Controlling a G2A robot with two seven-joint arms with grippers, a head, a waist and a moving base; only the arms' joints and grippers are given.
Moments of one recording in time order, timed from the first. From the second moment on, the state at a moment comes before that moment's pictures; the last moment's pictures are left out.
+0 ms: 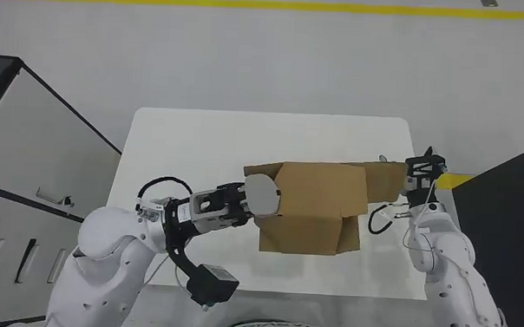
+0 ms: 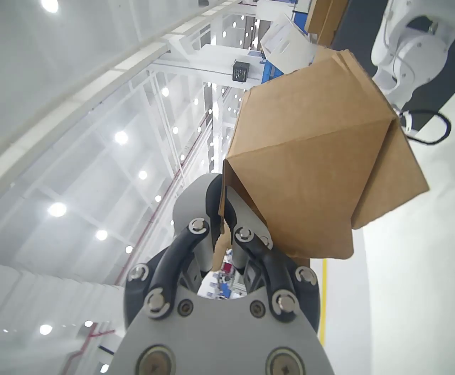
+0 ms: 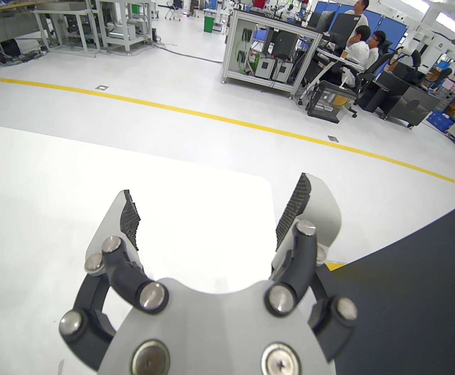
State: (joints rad) left arm 1.58 -1.13 -1.39 -2.30 2.50 -0.21 0.82; right arm -1.73 -1.15 1.60 -1.80 -1.33 0.00 0.00
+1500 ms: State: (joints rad) left arm 1.43 -1.11 -1.33 -2.12 2.88 0.42 0.85; right arm -1.73 -1.15 1.60 -1.80 -1.33 0.00 0.00
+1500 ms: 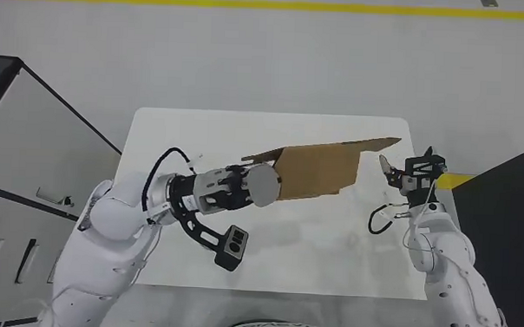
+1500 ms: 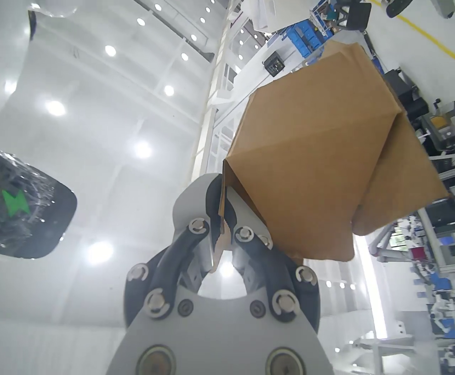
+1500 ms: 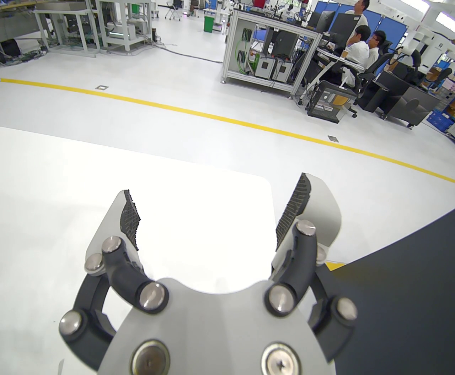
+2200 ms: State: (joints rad) left arm 1.48 -1.10 -1.35 -2.16 2.50 -0.15 0.78; right arm -1.73 -1.15 1.60 -1.80 -1.33 0.00 0.00
